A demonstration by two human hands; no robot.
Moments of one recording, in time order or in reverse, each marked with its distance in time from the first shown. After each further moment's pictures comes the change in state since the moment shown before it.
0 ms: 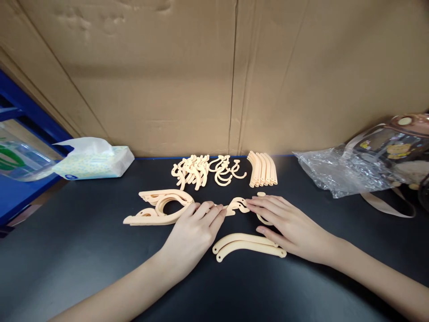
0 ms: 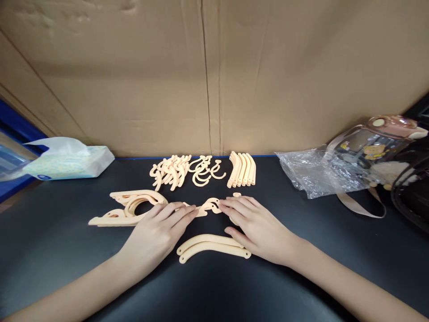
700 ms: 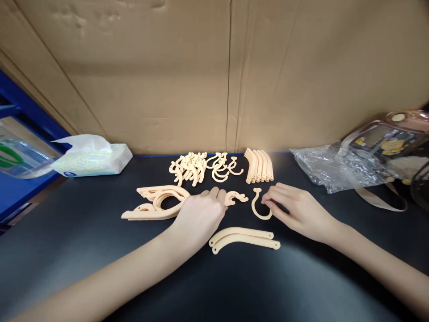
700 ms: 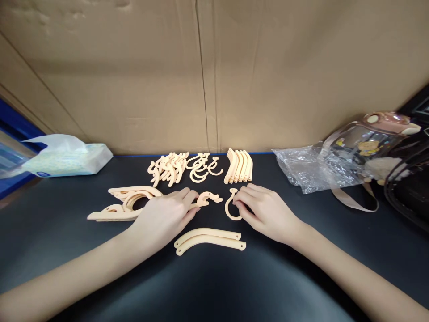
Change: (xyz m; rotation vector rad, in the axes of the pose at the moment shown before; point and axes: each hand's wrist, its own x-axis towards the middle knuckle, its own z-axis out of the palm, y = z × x) left_hand 0.048 0.003 -0.022 -0.110 -0.400 -0.255; right_hand -0.006 0.015 -0.018 0.010 0.061 0.143
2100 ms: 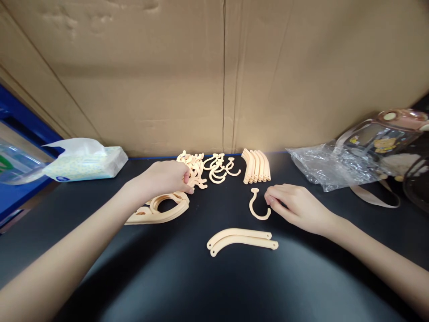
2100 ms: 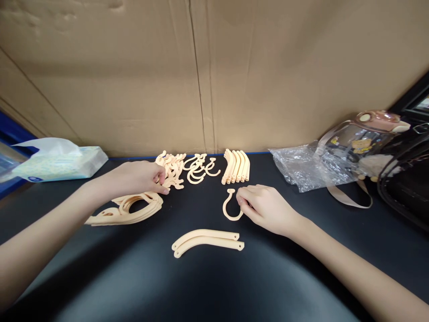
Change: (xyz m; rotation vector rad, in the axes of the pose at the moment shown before) left_hand 0.036 -0.095 -0.022 -0.184 -0.368 -0.271; right_hand 0.000 0.011 0.000 -0.012 -0.042 0.054
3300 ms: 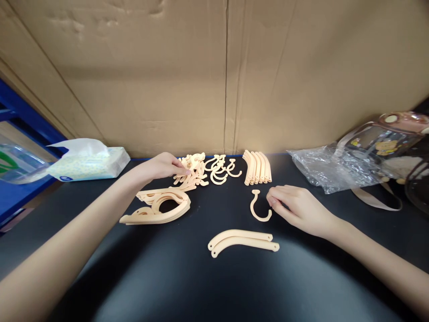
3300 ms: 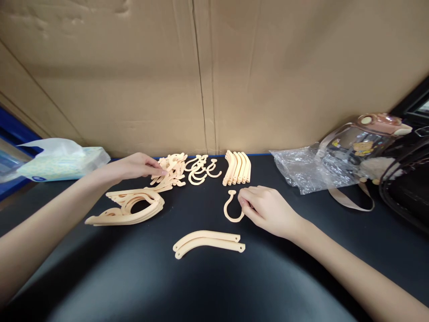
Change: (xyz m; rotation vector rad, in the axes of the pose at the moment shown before) left_hand 0.028 -0.039 0.004 -0.503 0.021 -0.096; right_hand 0.000 -0.002 -0.002 -0.009 0.016 0.002
